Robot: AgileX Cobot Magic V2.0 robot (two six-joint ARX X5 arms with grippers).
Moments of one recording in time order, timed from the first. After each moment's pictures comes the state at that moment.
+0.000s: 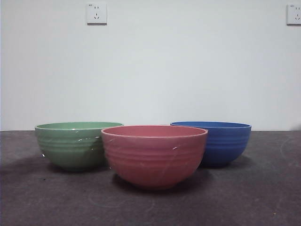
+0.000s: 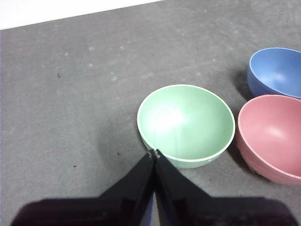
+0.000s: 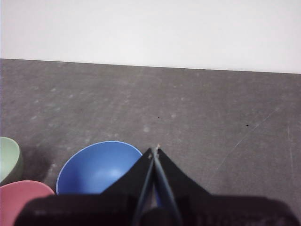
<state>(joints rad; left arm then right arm) -0.29 0.53 0.69 -0.63 0.04 0.02 0.35 0.57 0.73 -0.41 0.13 0.03</state>
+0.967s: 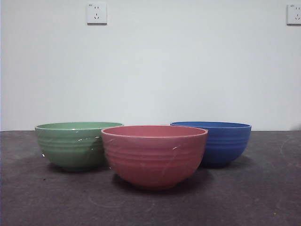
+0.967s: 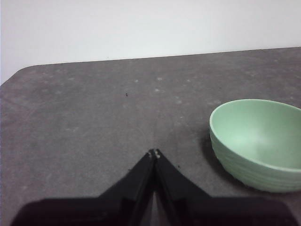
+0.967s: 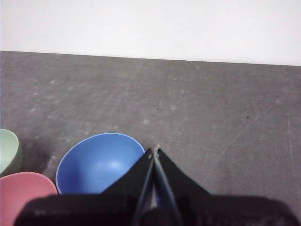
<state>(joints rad) -0.02 0.05 0.09 -0.19 0.06 0.02 0.35 0.57 0.73 -0.45 0.13 0.04</state>
